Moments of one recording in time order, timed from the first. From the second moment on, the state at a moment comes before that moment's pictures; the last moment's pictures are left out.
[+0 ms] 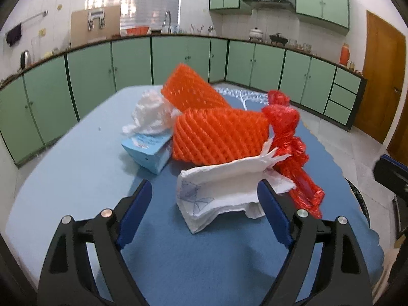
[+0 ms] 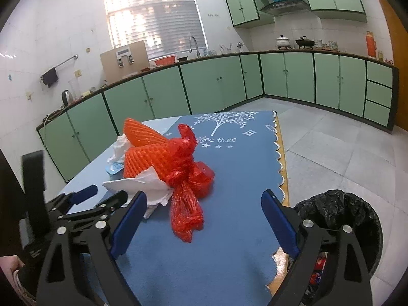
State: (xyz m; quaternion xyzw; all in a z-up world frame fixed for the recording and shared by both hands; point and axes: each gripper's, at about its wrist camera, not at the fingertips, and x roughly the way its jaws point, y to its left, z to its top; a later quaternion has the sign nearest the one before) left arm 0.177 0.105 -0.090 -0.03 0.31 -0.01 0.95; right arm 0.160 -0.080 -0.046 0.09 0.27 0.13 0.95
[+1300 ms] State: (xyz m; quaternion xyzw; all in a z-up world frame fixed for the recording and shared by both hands) left arm 0.181 0.123 -0.095 0.00 0.34 -0.02 0.94; right arm 0.189 -0.063 -0.076 0.09 0.33 0.16 0.93
